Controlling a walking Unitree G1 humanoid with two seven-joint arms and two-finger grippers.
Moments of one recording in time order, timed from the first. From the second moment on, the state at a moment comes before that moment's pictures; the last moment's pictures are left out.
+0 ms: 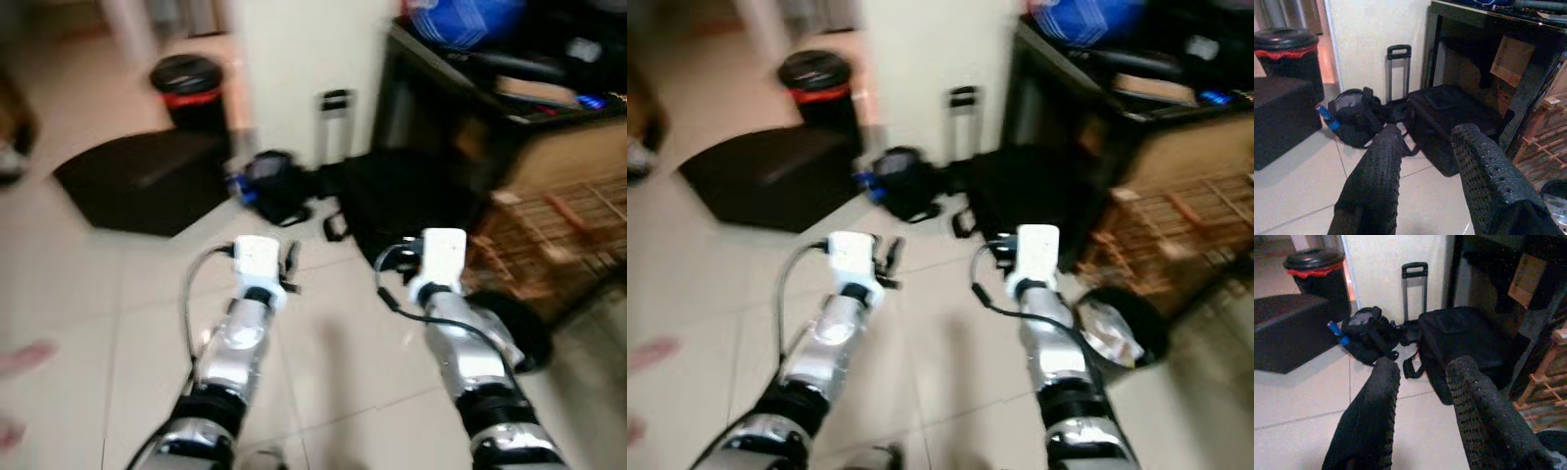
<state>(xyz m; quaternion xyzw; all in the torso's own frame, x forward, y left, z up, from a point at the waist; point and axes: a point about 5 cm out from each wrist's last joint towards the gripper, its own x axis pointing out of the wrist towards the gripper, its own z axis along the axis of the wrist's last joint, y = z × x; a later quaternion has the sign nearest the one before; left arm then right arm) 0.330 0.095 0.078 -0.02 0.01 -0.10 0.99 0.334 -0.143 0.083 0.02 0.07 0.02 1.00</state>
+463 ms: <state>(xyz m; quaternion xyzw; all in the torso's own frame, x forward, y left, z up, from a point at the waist) 0.331 0.104 0.078 -0.02 0.01 -0.10 1.00 0.335 -0.134 0.083 0.02 0.07 0.03 1.00</state>
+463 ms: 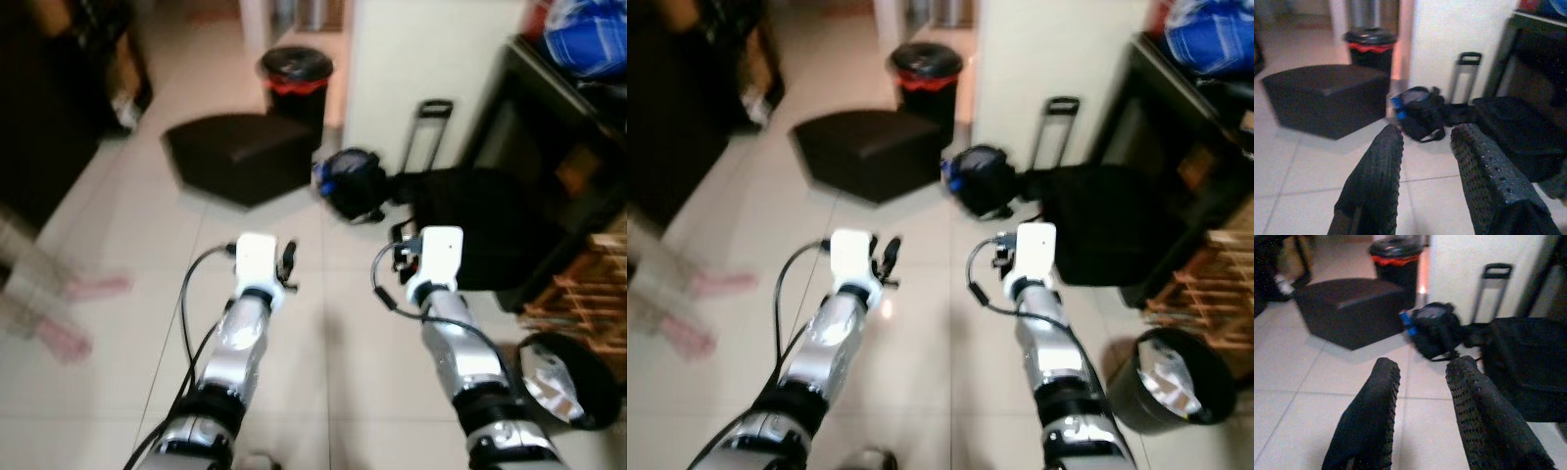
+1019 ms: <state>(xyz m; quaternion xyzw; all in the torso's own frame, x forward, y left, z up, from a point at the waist) 0.331 0.106 0.077 -0.01 0.01 -0.09 1.00 0.336 -0.137 0.085 0.03 0.06 0.02 1.00</state>
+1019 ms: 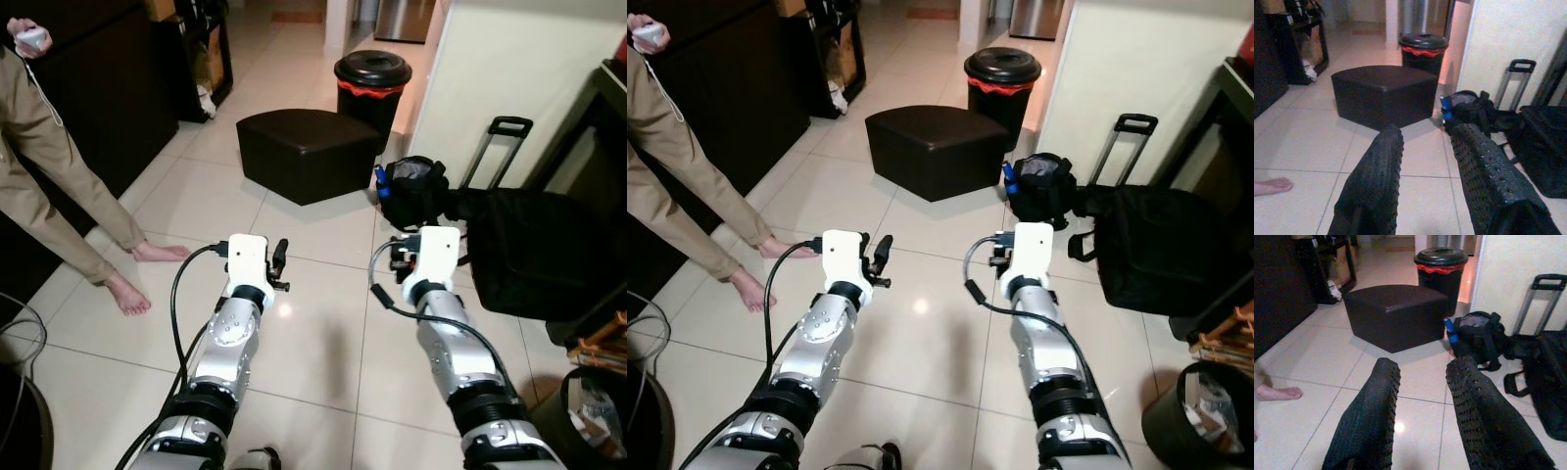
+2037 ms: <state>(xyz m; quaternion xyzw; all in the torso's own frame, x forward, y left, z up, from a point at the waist) 0.331 0.103 0.078 -0.02 0.01 -0.10 0.99 0.336 -0.137 0.086 0.04 0.06 0.01 1.00</state>
